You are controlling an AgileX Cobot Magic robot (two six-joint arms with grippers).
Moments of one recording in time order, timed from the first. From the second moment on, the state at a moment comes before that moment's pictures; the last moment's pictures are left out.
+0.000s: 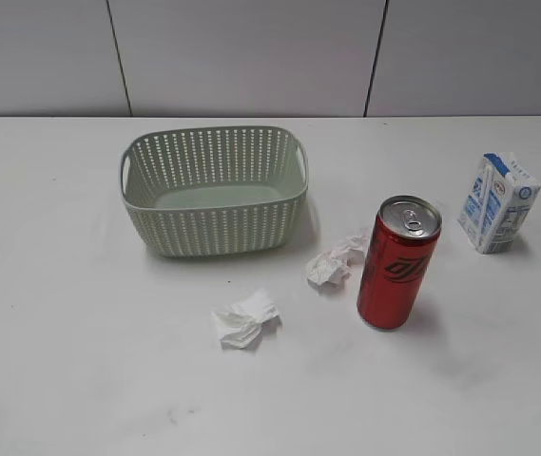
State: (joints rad) left arm 0.02 -0.01 -0.51 -0.02 1.04 -0.03; right arm 0.10 0.00 -0.42 0.02 0.95 -0.13
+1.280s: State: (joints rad) left arm 0.02 -0.01 -0.51 -0.02 1.03 -0.03; right arm 0.10 0.00 -0.42 0.02 0.95 -0.13
